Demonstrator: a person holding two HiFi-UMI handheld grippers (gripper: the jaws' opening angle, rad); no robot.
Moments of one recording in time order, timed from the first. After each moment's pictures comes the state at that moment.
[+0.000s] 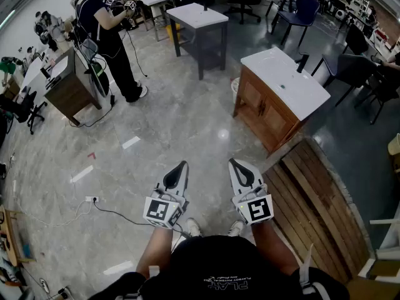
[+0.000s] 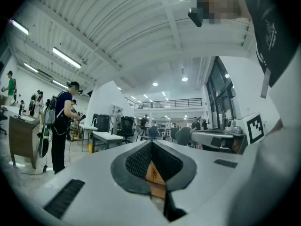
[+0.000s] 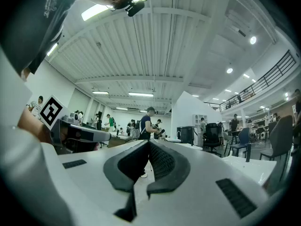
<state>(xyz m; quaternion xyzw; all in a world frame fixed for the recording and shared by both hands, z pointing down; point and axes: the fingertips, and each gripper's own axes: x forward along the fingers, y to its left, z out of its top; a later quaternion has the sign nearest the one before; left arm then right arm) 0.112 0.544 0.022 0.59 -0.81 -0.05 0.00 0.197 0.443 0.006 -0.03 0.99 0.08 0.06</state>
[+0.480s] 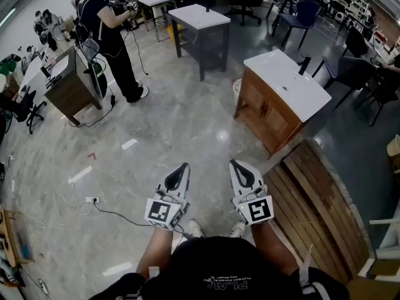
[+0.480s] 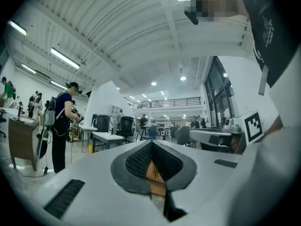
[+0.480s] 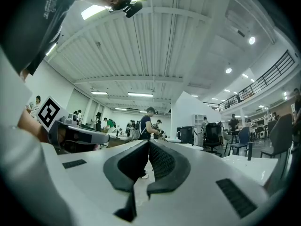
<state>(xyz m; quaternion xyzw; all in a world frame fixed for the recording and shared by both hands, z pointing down) 0.102 0.565 0.022 0.59 -0.81 -0.04 0.00 0.182 0.465 0.001 -0.04 0.99 0.07 0.06</state>
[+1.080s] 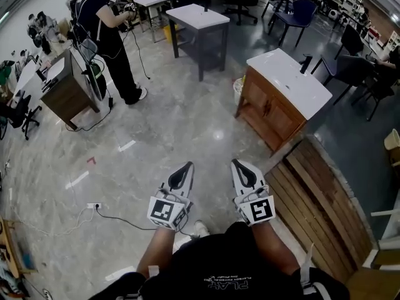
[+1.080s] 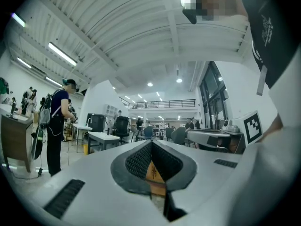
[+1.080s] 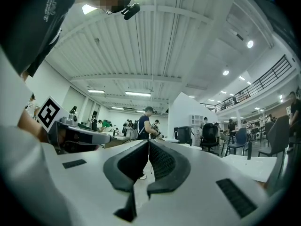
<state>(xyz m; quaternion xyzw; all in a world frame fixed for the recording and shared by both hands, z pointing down) 0.059 0.596 0.030 0.62 -0.78 -0.05 0.00 0.139 0.505 0.011 -0.06 0.99 0.08 0.06</state>
